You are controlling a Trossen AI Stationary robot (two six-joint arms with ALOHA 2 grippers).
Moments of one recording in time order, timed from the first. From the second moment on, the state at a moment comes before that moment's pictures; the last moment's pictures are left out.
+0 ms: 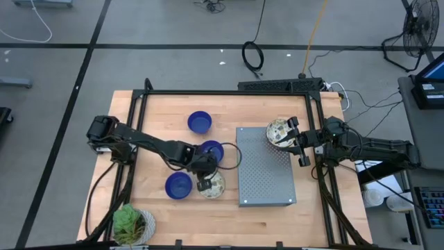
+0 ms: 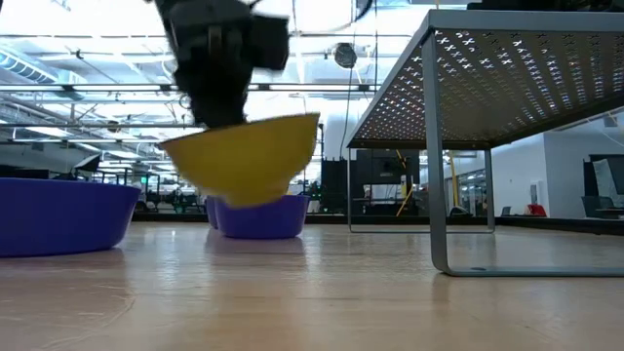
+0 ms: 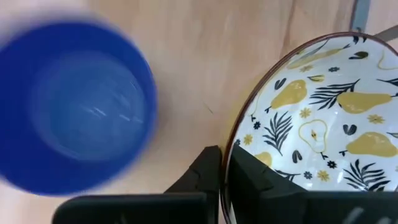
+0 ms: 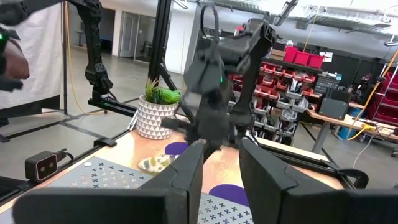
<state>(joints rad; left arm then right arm) -0.21 1.71 1.19 -0.61 -0.05 -0.47 -0.22 0.46 0.29 0.28 -0.49 -0.15</state>
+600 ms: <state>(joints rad) -0.26 1.66 1.67 -0.82 -1.18 0.29 -0.22 0.47 0.29 0.27 -0.35 -0.17</state>
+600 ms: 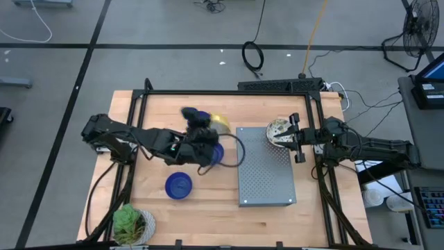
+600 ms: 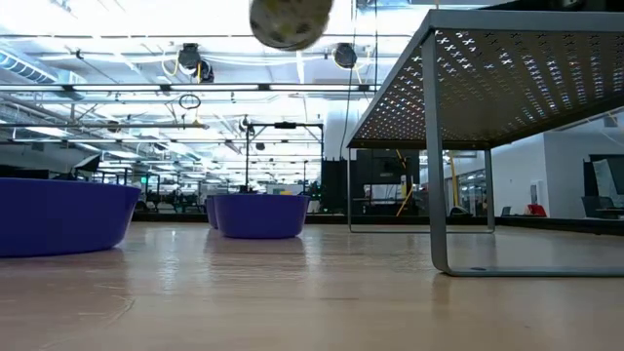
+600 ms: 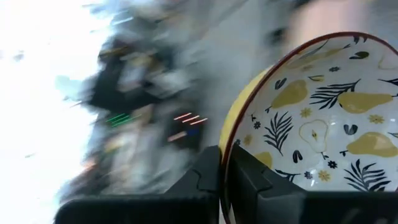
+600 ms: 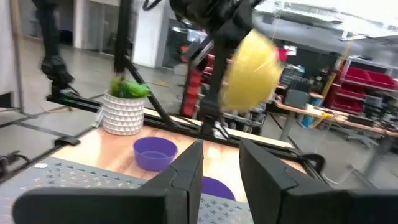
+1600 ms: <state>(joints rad) -0.17 1.64 1.63 -0.46 -1.34 0.76 -0.12 1.27 0.77 0.59 0.16 -0.36</state>
